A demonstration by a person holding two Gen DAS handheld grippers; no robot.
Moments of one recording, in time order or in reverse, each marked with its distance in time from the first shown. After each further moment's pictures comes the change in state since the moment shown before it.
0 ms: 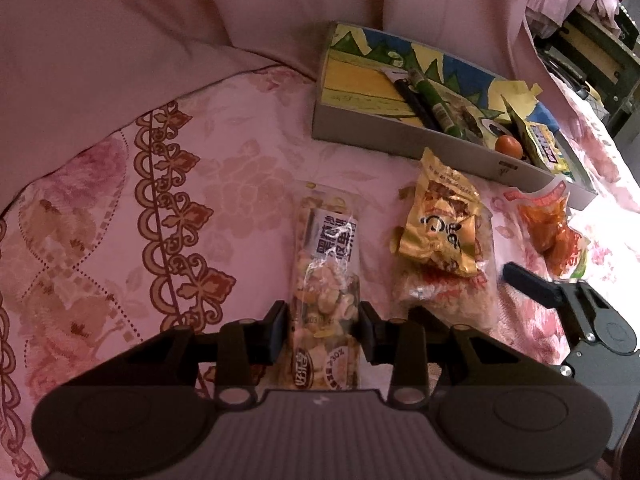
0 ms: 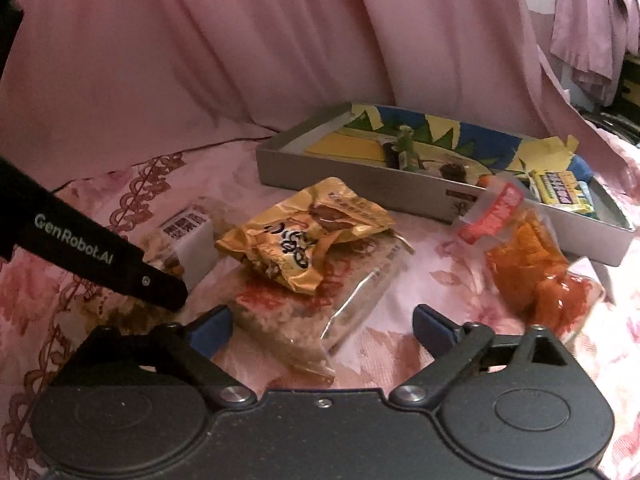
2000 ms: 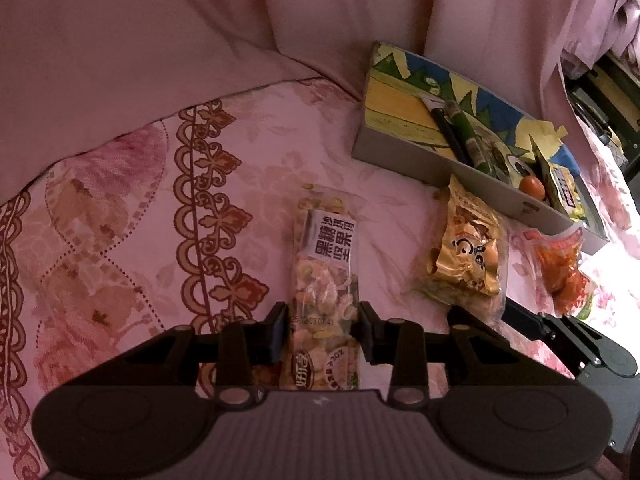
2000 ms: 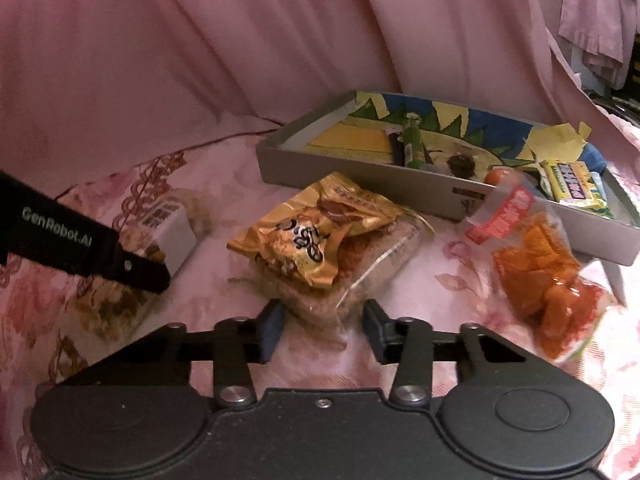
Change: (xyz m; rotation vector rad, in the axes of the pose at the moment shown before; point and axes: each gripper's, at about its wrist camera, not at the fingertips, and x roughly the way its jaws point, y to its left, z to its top) left arm -0.005 0.021 0.005 -0.128 -0.032 0.008; right arm 0.006 -0.005 0.008 0.010 0.052 0.006
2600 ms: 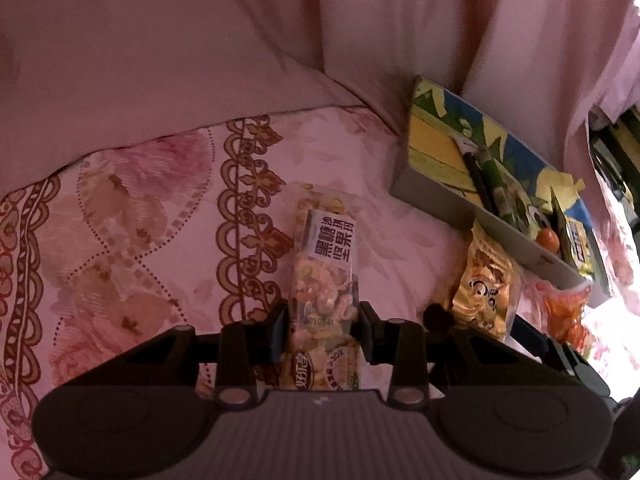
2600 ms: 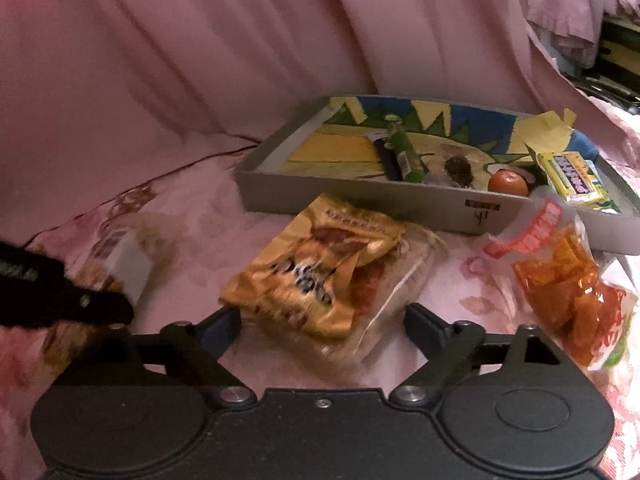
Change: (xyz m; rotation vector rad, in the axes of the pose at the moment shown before) left arm -0.007 0.028 0.011 -0.141 -0.054 0.002; right arm 0.037 0.020 0.025 0.132 -0.018 -0.098
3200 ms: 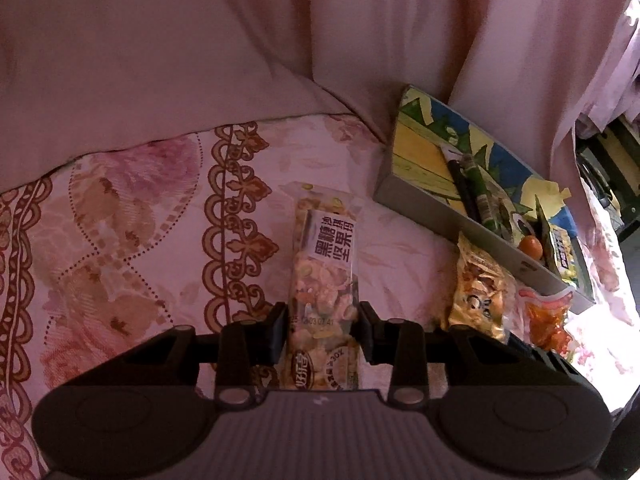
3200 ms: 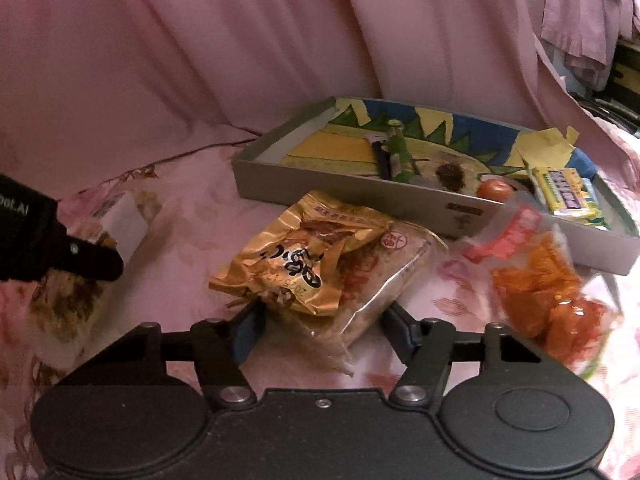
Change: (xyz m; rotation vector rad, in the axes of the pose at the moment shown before) left arm -0.007 -0.005 0.000 -0.005 -0.014 -0.045; right arm -0.015 -0.030 -0.013 -0.091 -0.005 0.034
